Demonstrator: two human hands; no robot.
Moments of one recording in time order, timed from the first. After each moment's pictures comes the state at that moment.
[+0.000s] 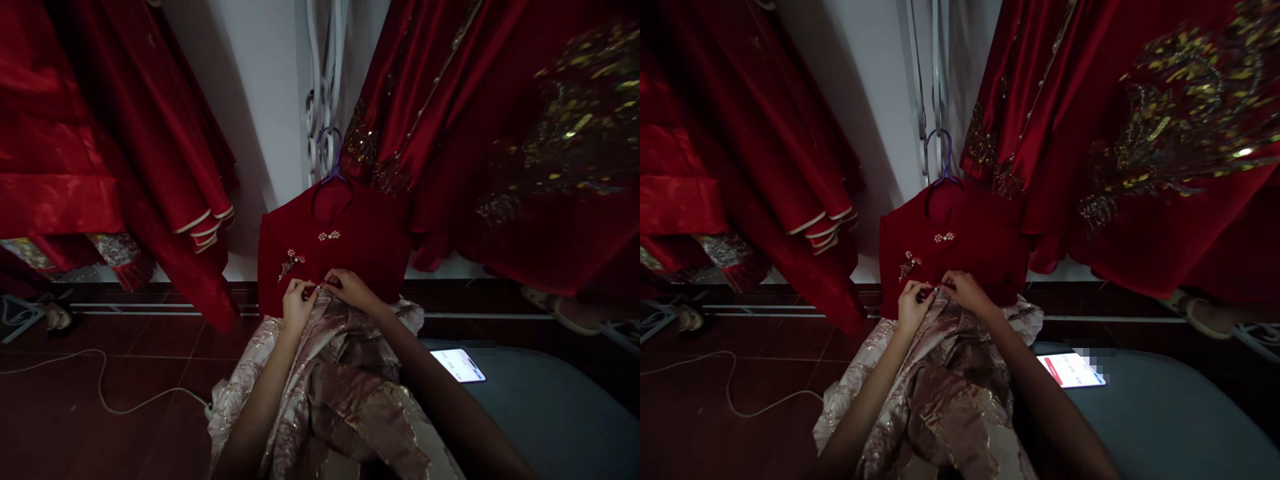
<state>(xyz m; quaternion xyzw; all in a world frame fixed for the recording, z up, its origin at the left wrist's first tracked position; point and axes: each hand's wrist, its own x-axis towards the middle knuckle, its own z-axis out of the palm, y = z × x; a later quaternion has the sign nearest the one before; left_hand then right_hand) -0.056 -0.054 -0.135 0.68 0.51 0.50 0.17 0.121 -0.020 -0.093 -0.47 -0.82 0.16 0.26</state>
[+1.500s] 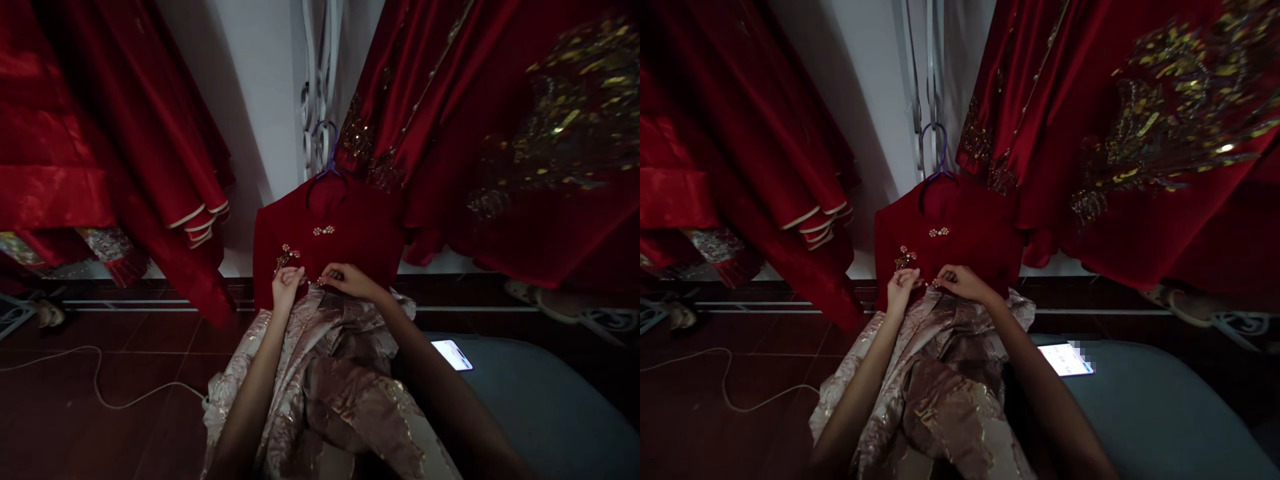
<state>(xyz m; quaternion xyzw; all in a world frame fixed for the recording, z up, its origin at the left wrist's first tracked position) -0.059 -0.035 -0.123 0.38 0.42 0.66 0.50 0.130 -0.027 -0.068 -0.42 -0.79 0.35 0.27</state>
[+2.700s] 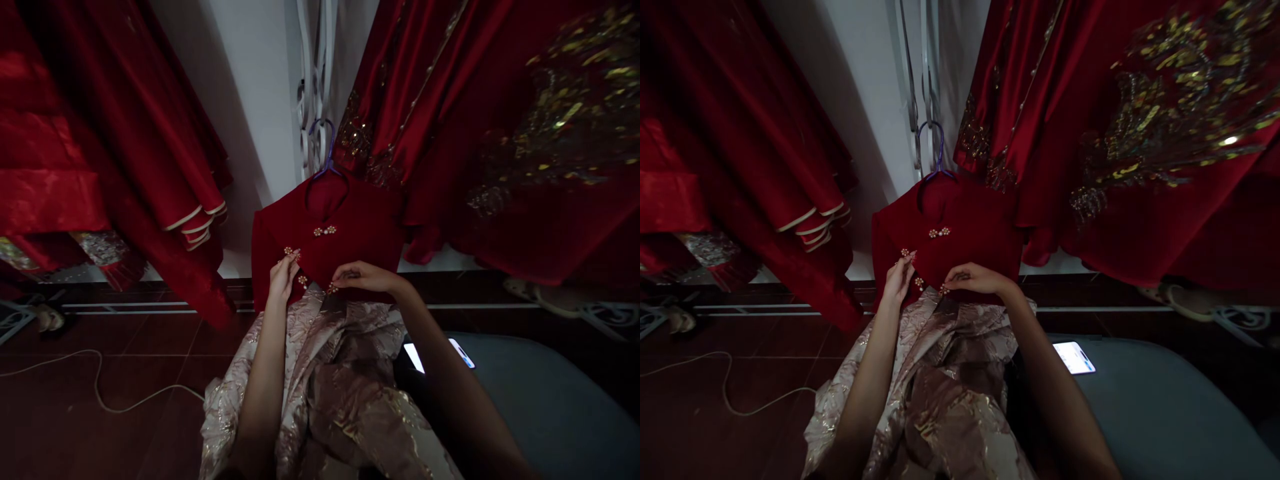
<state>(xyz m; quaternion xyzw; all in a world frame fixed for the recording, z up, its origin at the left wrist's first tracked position) -0.058 0.000 -0.101 0.28 0.33 0.66 0.61 0.158 -0.032 -0.031 -0.37 -0.78 0.47 0.18</state>
